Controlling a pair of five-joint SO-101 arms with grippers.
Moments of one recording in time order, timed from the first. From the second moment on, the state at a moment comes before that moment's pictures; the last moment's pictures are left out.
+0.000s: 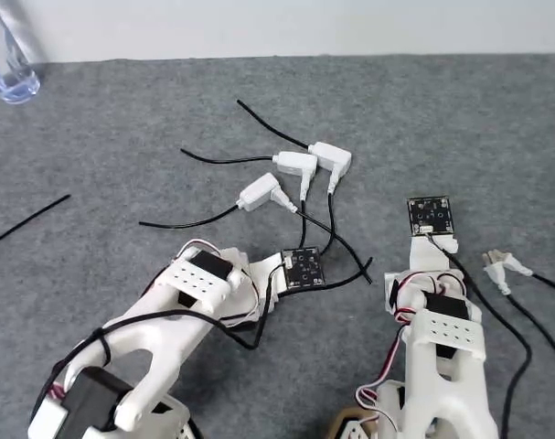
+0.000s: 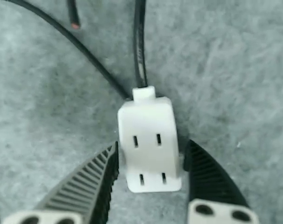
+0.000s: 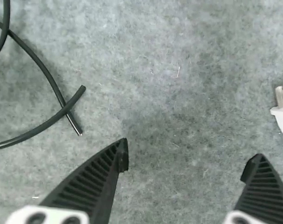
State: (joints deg) left arm 24.1 -10.9 51.9 51.8 -46.5; right arm 11.0 -40.4 73.0 36.4 13.8
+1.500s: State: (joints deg) left arm 32.5 -13.2 32.4 75.3 -35.4; right arm 11.9 -40.4 73.0 36.3 14.0
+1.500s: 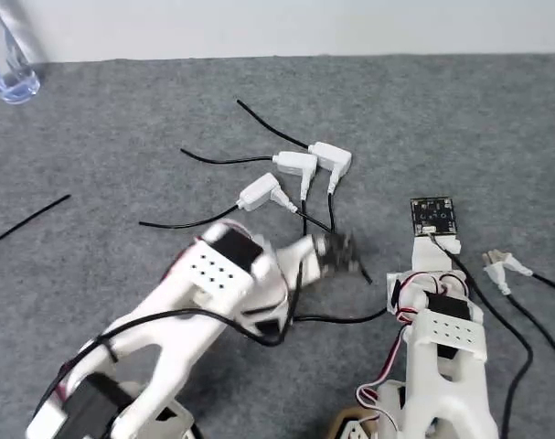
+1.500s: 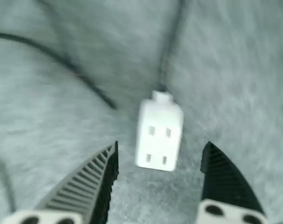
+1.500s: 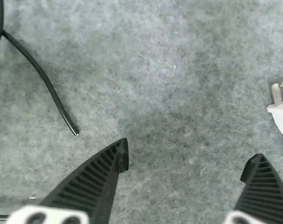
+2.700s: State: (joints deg) left arm -19.3 -48.3 77.2 46.8 -15.3; right arm 34.7 -10.2 18.0 83.6 43.6
